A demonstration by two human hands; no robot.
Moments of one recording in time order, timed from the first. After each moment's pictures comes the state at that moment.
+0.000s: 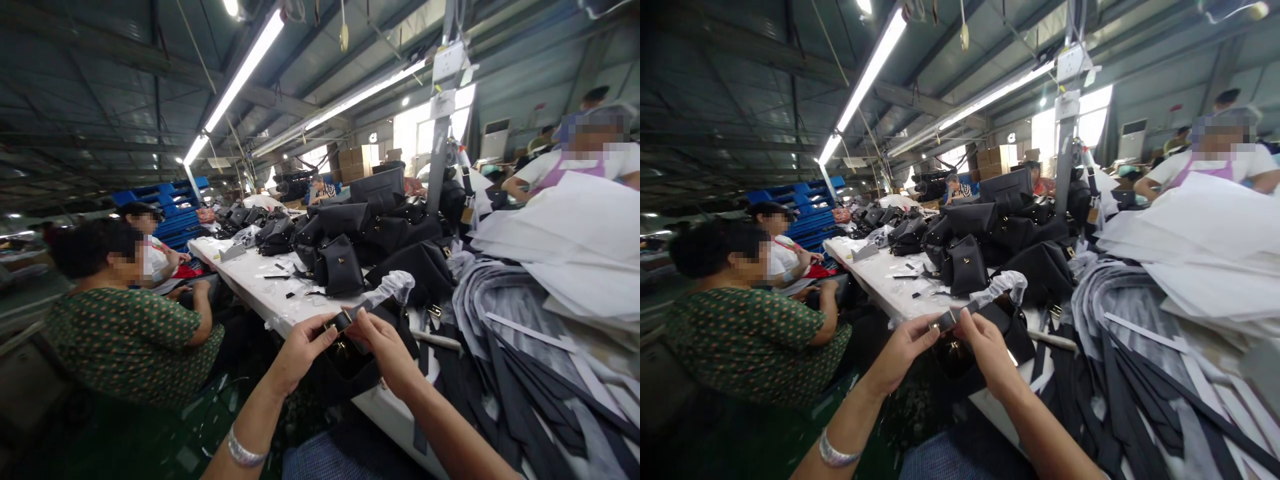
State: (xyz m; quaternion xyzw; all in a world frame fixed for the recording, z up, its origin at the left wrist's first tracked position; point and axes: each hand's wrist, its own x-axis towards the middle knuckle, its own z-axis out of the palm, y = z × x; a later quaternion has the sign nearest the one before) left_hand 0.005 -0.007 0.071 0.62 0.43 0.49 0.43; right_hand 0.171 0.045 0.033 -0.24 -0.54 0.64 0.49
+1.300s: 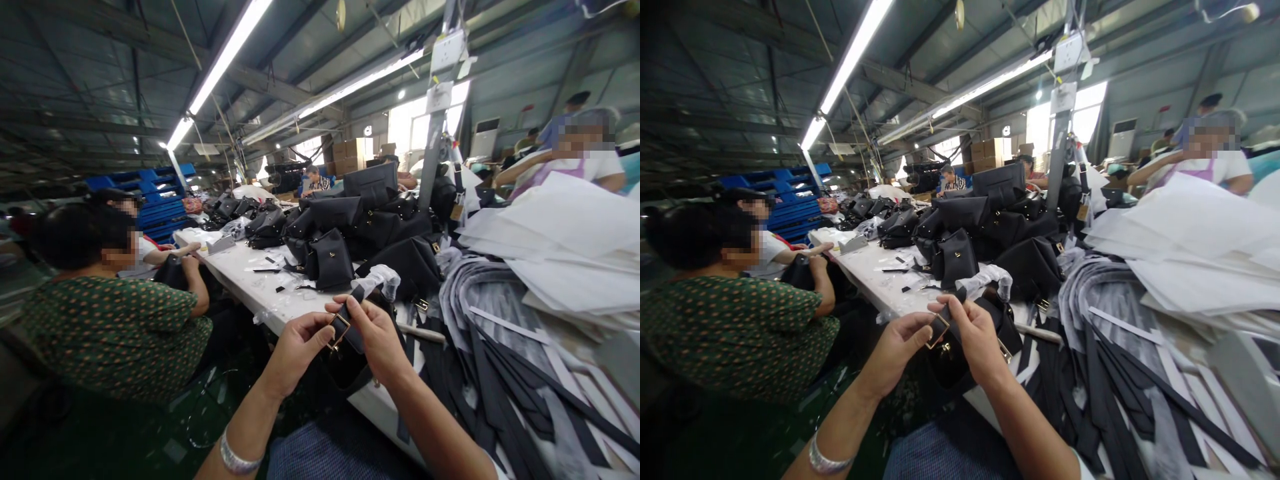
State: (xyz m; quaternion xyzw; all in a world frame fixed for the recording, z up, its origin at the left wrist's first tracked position) left_hand 0.020 -0.006 0.064 0.57 0.41 0.54 0.47; right_hand 0.168 0.047 0.050 -0.22 -0.46 0.67 0.54
